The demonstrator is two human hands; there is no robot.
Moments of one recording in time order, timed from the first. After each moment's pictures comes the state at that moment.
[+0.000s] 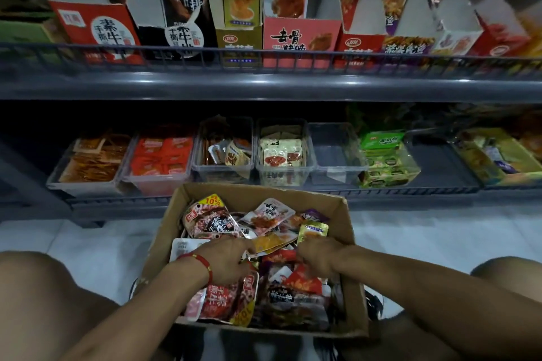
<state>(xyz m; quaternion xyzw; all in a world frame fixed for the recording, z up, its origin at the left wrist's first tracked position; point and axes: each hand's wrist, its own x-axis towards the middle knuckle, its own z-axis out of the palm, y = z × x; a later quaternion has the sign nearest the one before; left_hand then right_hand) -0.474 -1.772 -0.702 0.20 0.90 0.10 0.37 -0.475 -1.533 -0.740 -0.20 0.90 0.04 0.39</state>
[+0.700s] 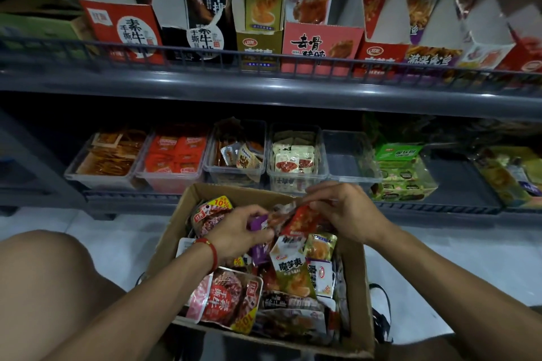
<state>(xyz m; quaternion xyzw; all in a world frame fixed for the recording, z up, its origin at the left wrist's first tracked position) -0.489 -1.757 -0.691 0.01 0.82 0.51 0.26 -0.506 -1.505 -0.647 -0.17 0.93 -0.33 0.07</state>
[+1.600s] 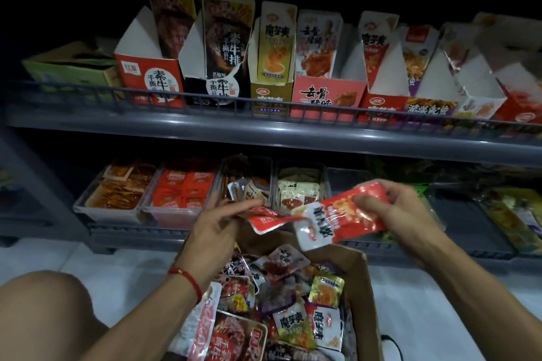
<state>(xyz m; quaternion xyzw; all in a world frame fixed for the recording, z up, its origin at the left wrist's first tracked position) -0.495 -1.777 -0.625 -0.03 0.74 0.67 0.04 -0.511 -1.491 -0.566 0.12 0.78 -0.62 0.05</state>
